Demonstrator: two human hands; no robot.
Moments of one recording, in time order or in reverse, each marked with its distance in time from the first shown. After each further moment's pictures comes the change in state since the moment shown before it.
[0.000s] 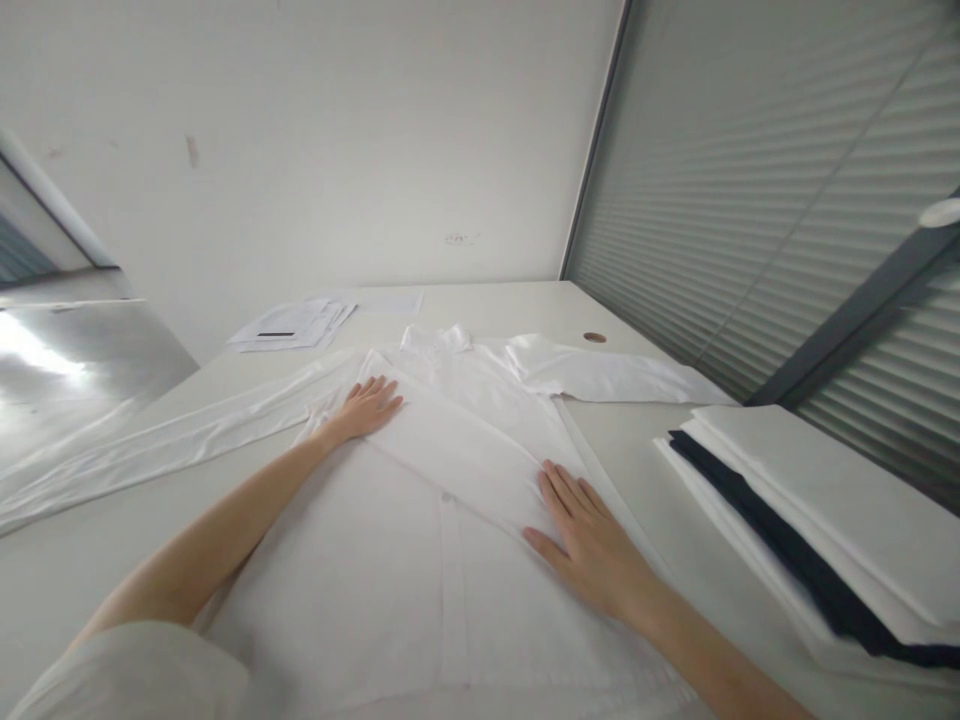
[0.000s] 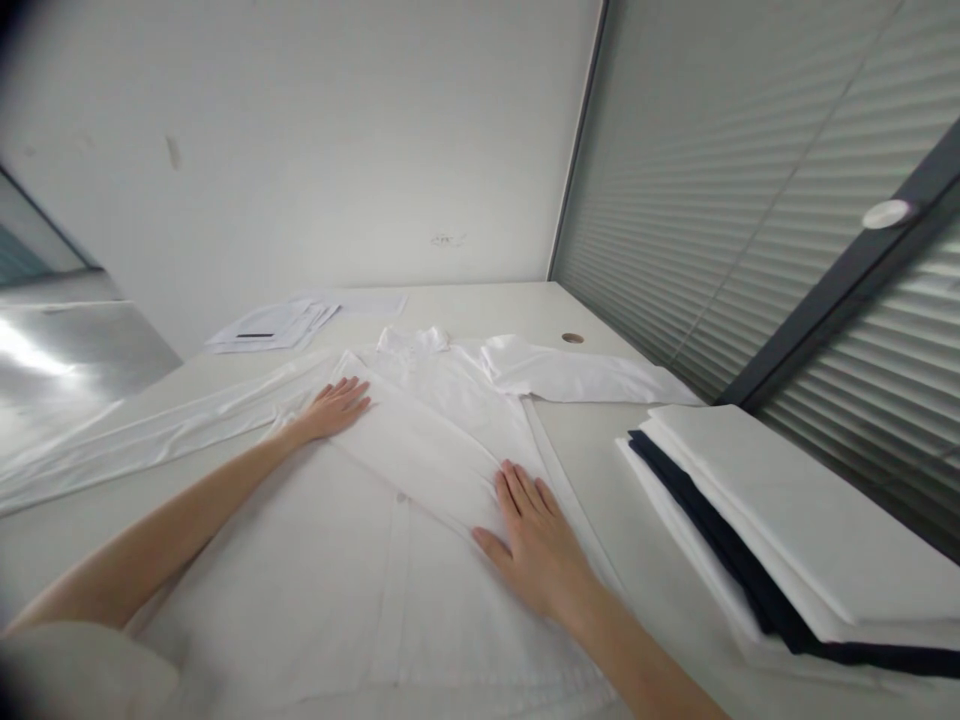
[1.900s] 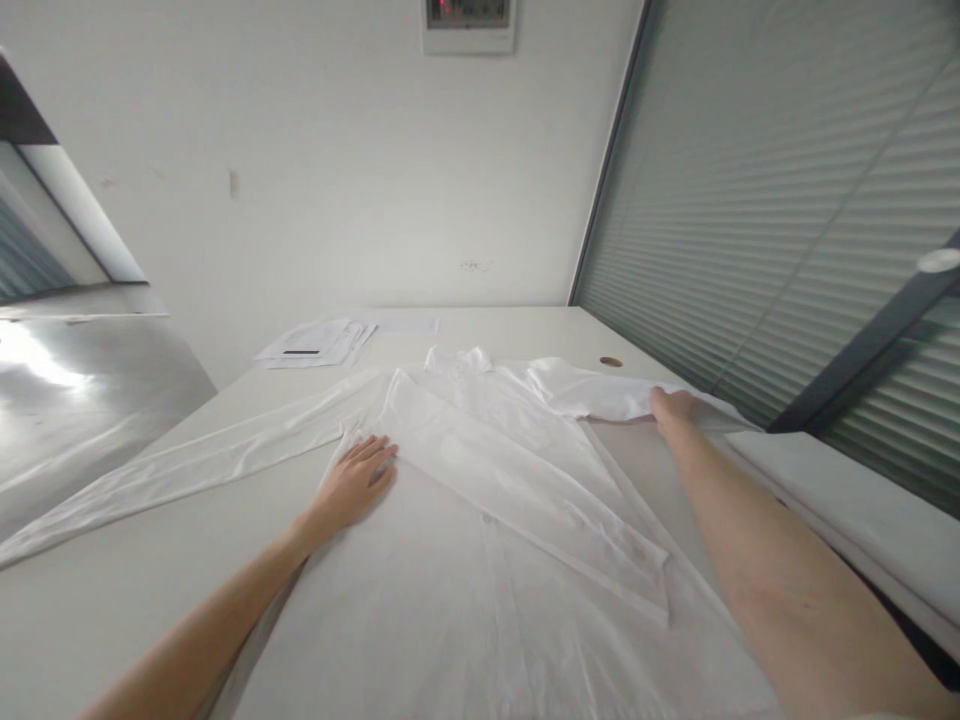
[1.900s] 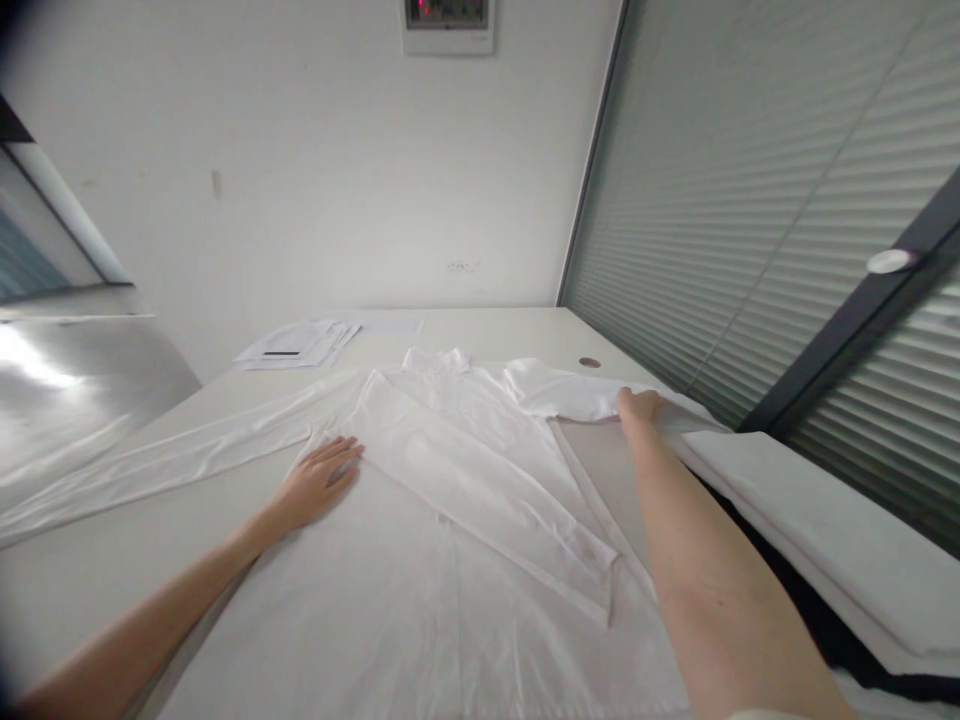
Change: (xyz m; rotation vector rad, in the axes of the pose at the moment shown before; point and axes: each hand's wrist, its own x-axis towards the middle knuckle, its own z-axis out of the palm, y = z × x) left_hand -0.114 -0.027 0.004 -0.108 0.262 0.175; right_hand 0.175 0.186 -0.059 0.005 0.448 0.834
